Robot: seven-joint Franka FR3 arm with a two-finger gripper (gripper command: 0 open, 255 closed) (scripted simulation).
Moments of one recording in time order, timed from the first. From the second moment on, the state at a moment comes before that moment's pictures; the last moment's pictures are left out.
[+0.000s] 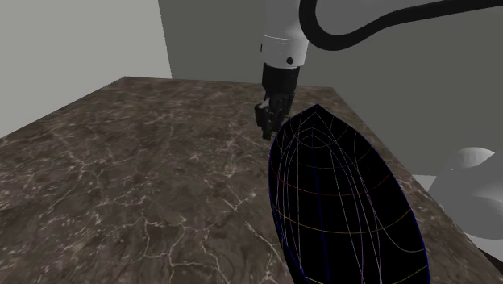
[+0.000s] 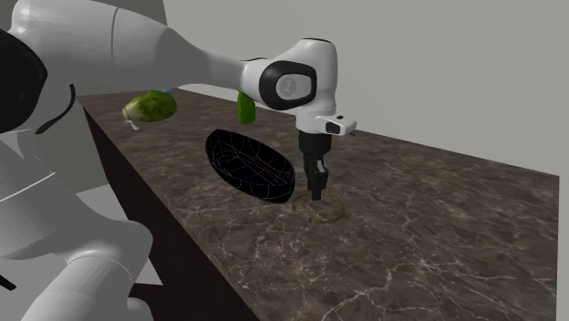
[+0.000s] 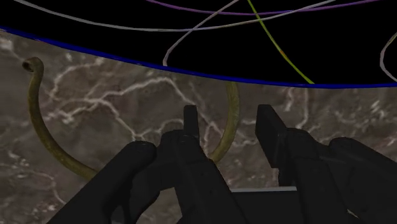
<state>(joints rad) 0.16 -0.37 0.38 -2.15 0.13 1.84 0.25</state>
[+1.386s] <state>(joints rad) 0.16 -0.32 0.37 -1.86 0.11 1.57 0.27</state>
